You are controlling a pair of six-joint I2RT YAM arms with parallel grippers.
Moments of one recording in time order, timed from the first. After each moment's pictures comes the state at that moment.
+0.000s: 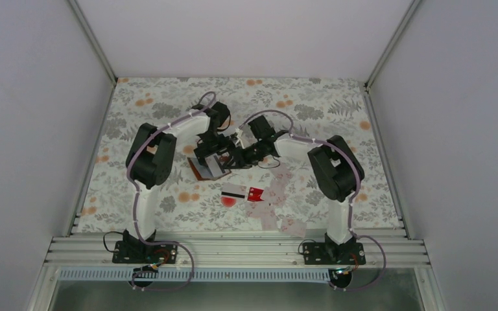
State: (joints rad) left arm -0.49 2.13 1.59 -1.03 0.19 -0.99; right arm 0.61 2.01 1.24 -0.28 -0.88 0.37
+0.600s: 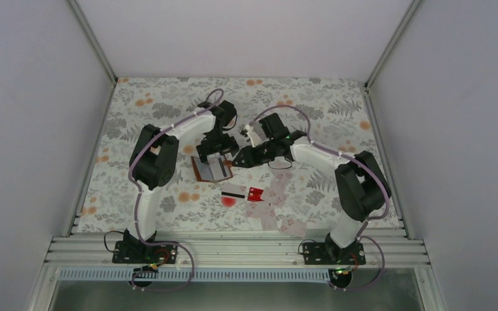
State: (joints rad) left arm -0.55 2.14 1.67 -1.11 0.13 -0.93; right arm 0.60 1.74 1.13 -0.37 -0.74 0.31
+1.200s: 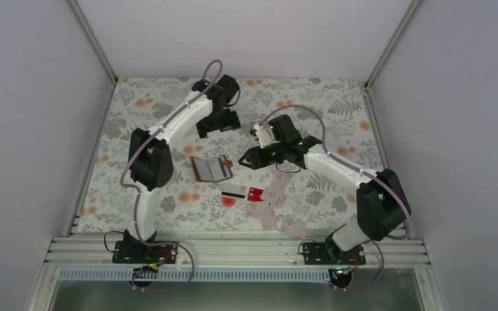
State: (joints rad) left arm -0.55 2.13 1.96 -1.27 -0.04 -0.87; right arm 0.60 1.53 1.03 -0.39 -0.60 0.30
